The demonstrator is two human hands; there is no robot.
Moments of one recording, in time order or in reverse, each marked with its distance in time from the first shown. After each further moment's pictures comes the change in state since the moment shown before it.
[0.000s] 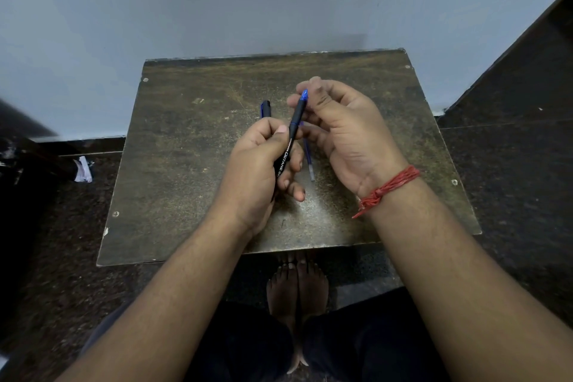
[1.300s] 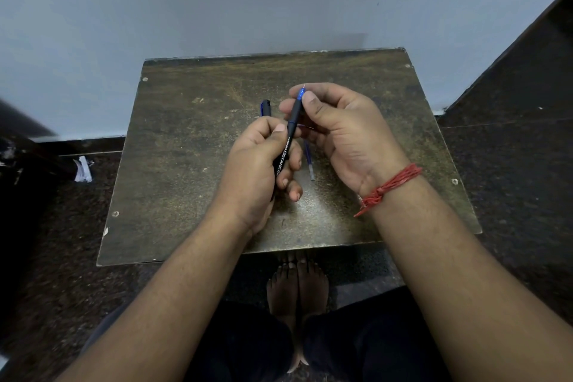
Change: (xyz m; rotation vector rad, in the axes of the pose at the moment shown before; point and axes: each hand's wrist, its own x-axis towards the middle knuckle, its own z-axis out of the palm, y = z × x) left_hand 0.000 0.000 0.000 -0.007 0.017 -0.003; right_hand -0.001 0.000 -0.004 -0.020 -0.066 0.014
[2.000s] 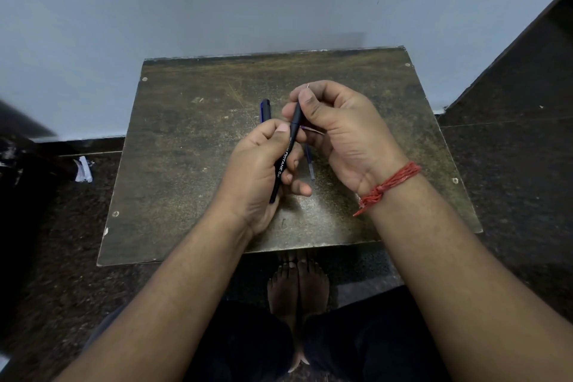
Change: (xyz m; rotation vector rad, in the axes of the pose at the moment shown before) left_hand 0.001 -0.002 0.002 -0.079 -0.046 -0.046; right_hand -0.003 -0.004 0.005 -0.002 -0.008 0.018
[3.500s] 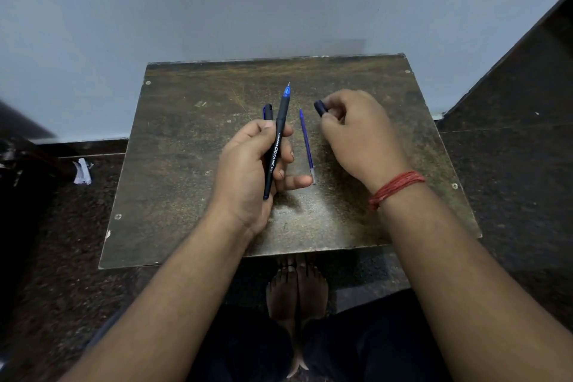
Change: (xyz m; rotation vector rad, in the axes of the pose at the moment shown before) left_hand 0.002 0.006 -0.004 -0.041 0.152 0.008; right_hand 0.008 -0.002 -0.016 -1.219 0.275 -0.162
